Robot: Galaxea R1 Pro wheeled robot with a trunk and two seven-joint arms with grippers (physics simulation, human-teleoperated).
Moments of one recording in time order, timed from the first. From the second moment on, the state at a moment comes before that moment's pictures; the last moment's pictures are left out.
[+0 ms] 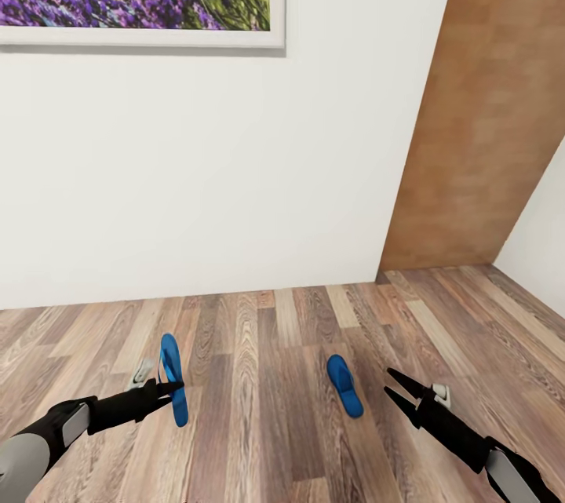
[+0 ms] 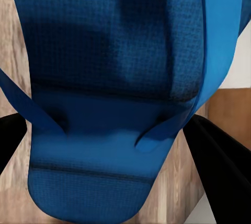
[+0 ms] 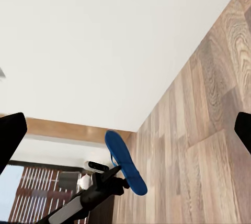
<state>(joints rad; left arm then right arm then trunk) -0.74 0.33 0.05 -0.10 0.38 0.50 -1.01 -0.31 -0.29 -0.05 -0.72 -0.98 0.60 1.03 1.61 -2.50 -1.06</state>
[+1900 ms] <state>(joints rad) -0.74 0.33 0.05 -0.10 0.38 0.50 -1.01 -0.31 -0.29 -0.05 -0.72 -0.98 0.59 1.03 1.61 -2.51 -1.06</state>
